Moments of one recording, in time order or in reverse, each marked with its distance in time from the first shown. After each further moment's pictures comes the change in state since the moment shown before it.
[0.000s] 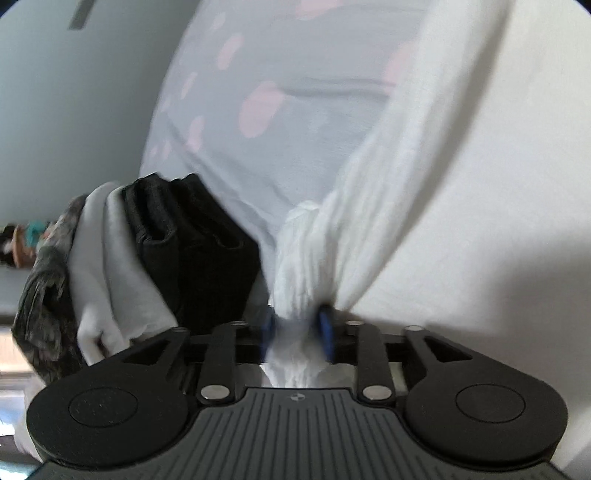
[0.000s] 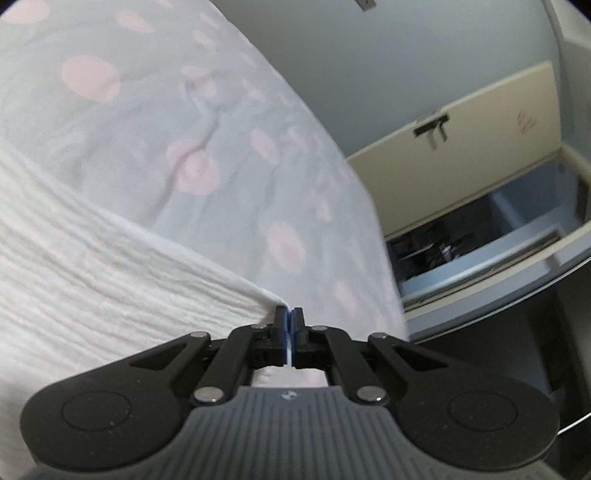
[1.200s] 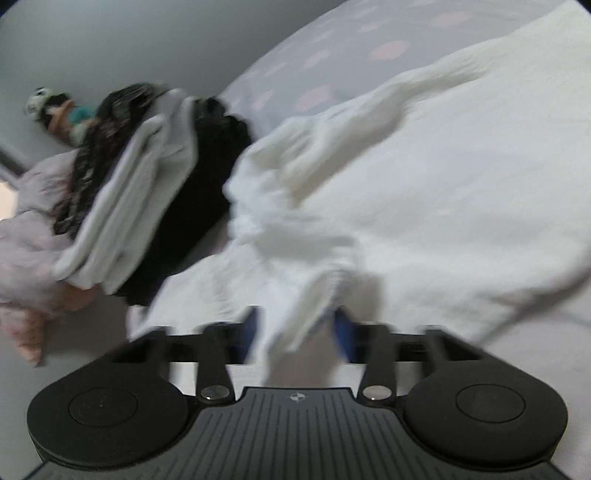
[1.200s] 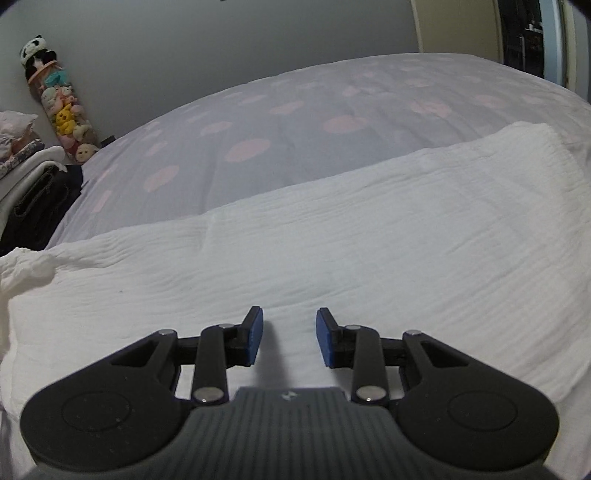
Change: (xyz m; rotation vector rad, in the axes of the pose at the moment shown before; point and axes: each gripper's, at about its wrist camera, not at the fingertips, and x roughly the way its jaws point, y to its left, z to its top) left arm -0.079 -0.029 -0.106 -0.501 -0.096 -0.025; right arm -0.204 0.148 -0.009 0.860 -0.037 0.722
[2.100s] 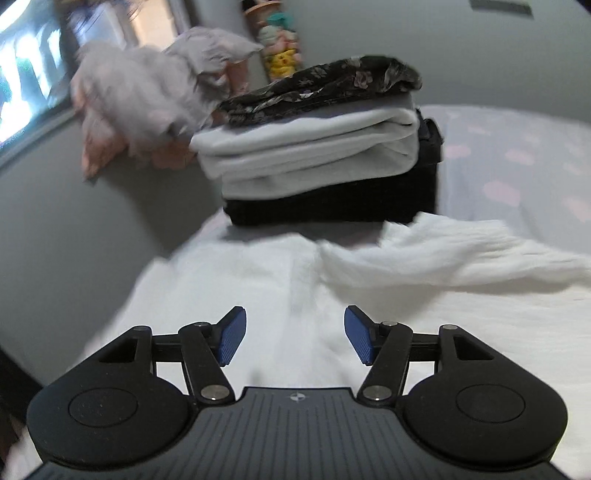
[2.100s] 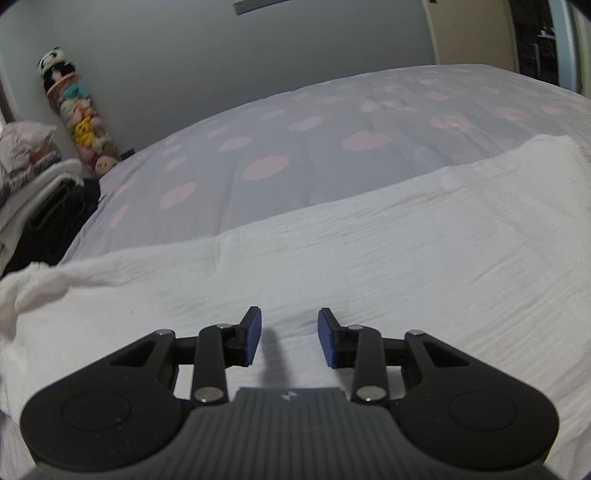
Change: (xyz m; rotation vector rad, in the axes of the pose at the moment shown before) left arm -0.035 0.073 -0.017 -0.761 0.041 0.134; right arm -0.009 -0.017 0.012 0.046 -0.057 0.046
